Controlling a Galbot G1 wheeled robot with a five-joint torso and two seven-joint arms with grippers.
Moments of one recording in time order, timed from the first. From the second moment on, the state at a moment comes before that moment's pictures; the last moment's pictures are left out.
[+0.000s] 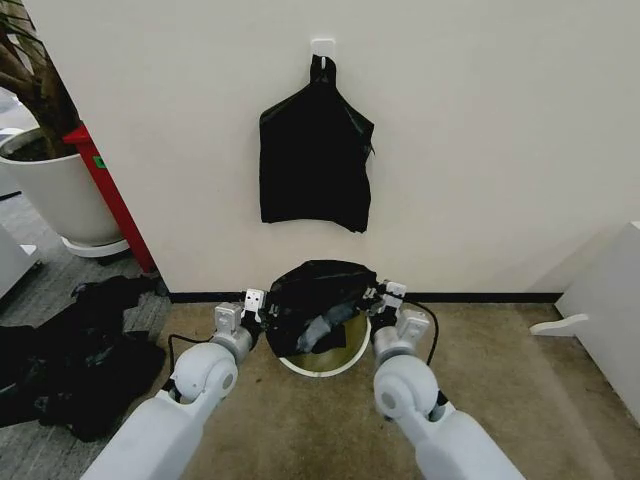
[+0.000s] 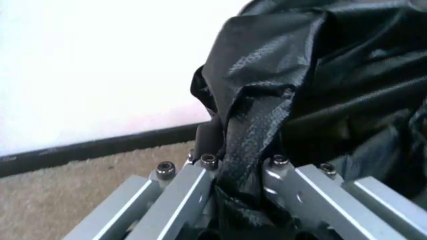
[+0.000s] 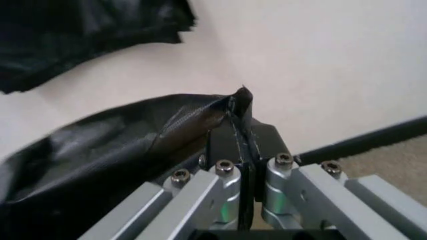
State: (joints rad) left arm 1.08 -1.08 -0.18 -1.86 -0.61 0.41 -0.11; right arm -1.08 1.25 0.04 1.94 0.73 -0.17 0.67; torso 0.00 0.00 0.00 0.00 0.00
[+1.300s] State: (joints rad) left arm 1.03 -1.07 -0.30 -1.88 -0.85 0.40 -0.10; right arm -1.24 1.13 -0.03 2.03 0.85 -0.28 0.66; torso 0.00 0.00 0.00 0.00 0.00
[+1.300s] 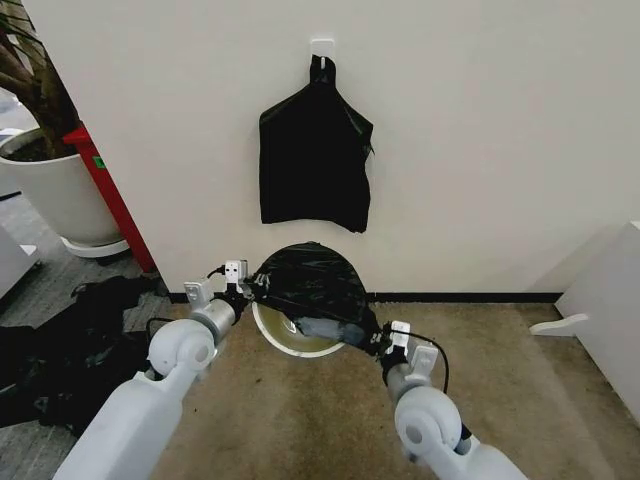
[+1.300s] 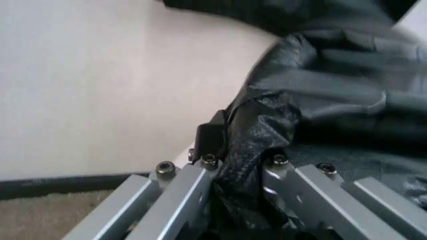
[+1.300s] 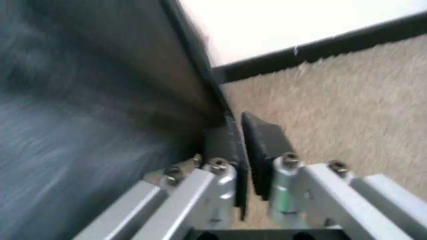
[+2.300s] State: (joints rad) left arm 1.02 -1.12 -0.27 -1.84 -0.83 0.41 -0.15; right arm -1.52 1.01 -0.04 2.10 0.09 0.13 0.43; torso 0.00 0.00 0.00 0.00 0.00
